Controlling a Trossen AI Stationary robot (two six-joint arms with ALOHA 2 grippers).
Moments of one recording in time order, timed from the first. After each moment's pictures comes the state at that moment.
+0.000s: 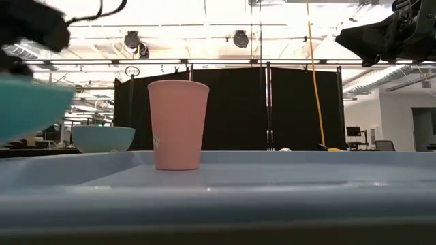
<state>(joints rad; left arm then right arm) -0.59 1.39 0.89 -0.87 0.10 -0.96 0.14 0.01 0.02 0.24 0.31 -0.17</state>
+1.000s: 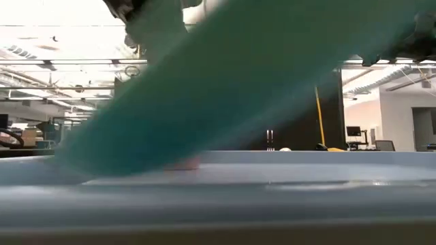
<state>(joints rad) -0.32 1.64 1.07 -0.20 -0.15 -0.36 0.14 0.01 0.02 0.24 0.31 -0.17</state>
